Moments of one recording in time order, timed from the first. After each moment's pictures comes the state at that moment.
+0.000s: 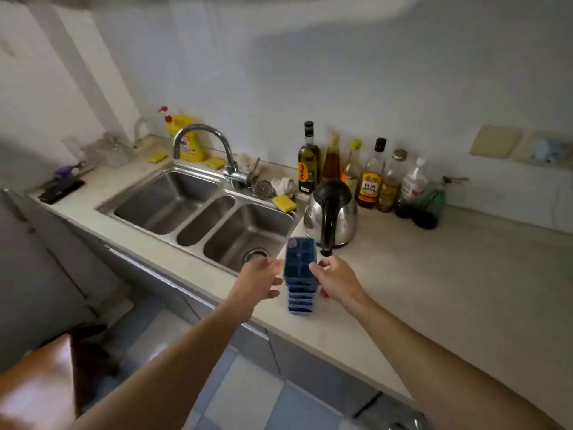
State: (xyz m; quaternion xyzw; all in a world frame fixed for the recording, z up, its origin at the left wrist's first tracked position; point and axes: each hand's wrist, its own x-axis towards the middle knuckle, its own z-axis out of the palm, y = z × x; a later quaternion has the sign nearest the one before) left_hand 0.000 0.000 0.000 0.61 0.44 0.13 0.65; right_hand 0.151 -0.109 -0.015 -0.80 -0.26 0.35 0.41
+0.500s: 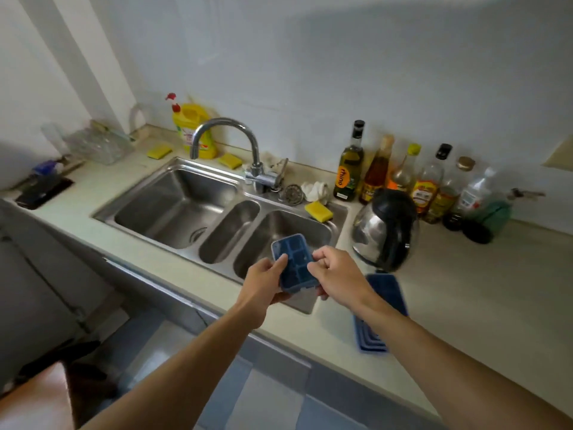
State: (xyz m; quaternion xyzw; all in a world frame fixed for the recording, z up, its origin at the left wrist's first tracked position) left_hand -0.054 0.179 -0.018 0.50 0.45 0.16 0.72; right_hand 0.068 0.073 0.011 -0.79 -0.32 0.31 0.42
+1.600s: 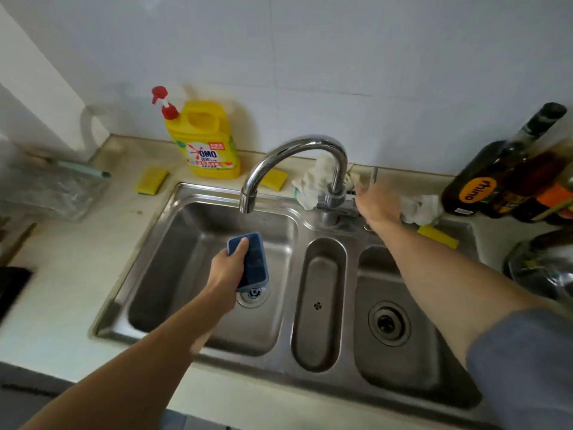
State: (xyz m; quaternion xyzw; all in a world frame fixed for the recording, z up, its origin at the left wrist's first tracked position) left_hand -0.023 0.692 -0.129 0.52 0.53 0.10 0.67; right_hand 0.262 0.522 -0.128 -0.96 -0.07 0.09 0.25
